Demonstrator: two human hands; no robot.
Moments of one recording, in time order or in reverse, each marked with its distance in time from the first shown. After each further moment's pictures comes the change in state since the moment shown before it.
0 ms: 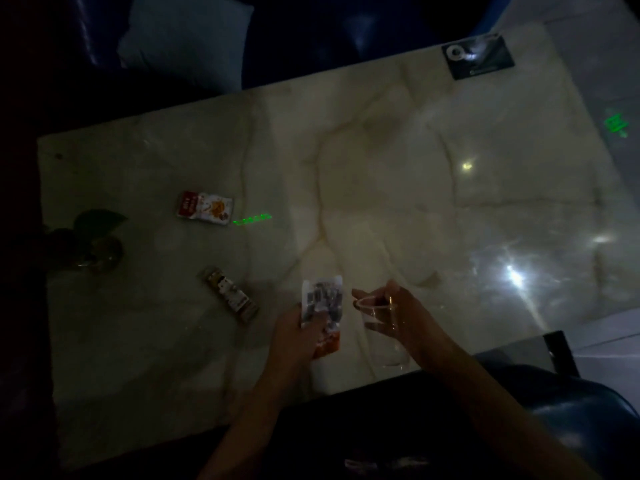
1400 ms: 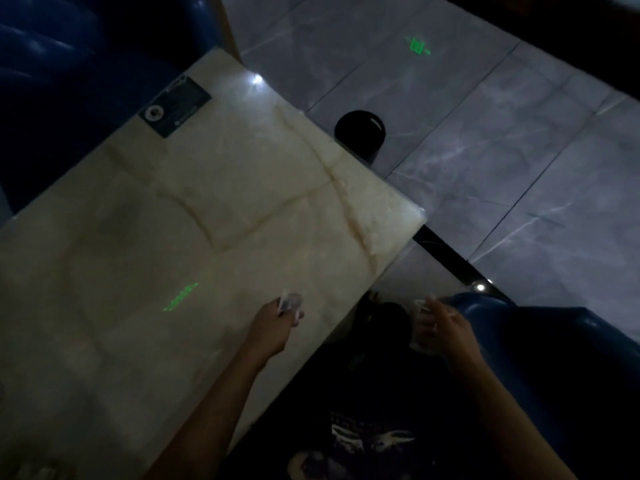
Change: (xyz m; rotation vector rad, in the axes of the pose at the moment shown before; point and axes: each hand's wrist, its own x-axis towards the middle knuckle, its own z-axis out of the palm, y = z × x) left_hand -0.009 0.038 0.391 0.671 -0.429 0.042; right_hand -0.164 0.102 -0.445 0.463 0.732 -0.074
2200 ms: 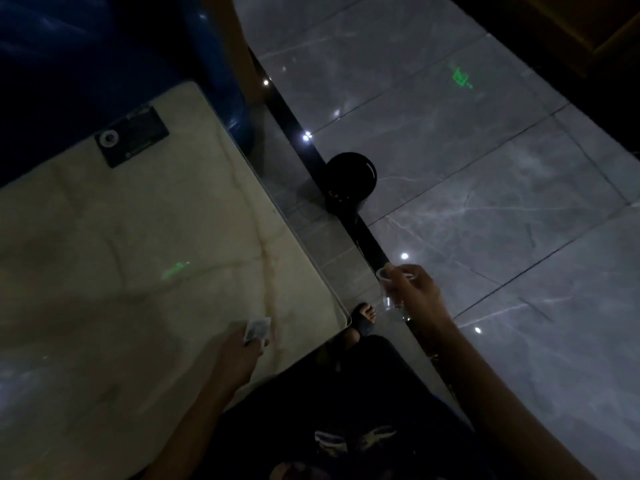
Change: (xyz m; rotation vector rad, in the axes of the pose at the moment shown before) left_hand 0.068 0.173 0.147 0.004 0.284 -0.184; right_hand 0.187 -0.303 -0.075 -0.532 -0.203 -0.329
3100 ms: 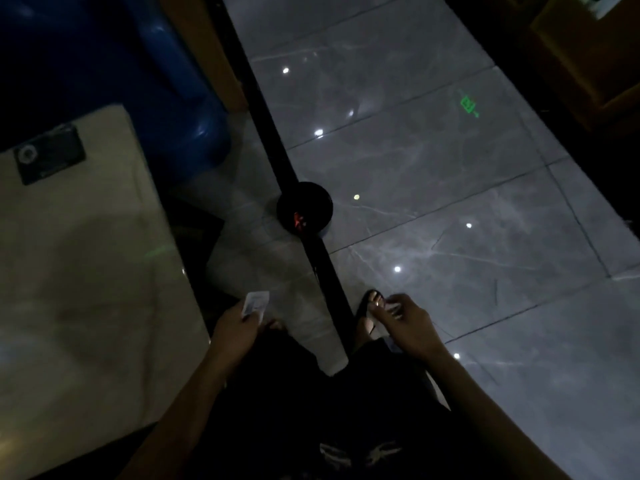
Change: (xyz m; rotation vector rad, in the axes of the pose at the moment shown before) left_hand 0.041 0.245 0.179 -0.028 0.090 0.005; right_hand 0.181 -0.004 -0.239 -0.437 -0.108 0.004
